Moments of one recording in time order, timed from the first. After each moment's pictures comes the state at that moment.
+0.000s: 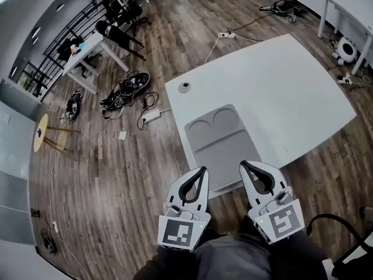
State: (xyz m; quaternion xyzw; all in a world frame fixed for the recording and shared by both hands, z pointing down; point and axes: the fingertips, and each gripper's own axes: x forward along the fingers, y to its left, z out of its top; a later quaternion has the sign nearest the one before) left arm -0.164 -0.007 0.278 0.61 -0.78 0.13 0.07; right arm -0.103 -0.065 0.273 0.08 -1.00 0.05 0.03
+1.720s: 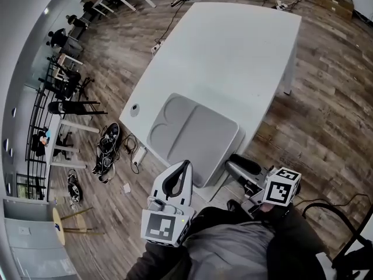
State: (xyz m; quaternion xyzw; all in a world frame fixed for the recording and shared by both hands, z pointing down) left arm -0.144 -0.026 0.344 0.79 -0.57 0.24 0.03; right arm -0.067 -0.042 0.449 0.15 -0.82 0.52 -0.19
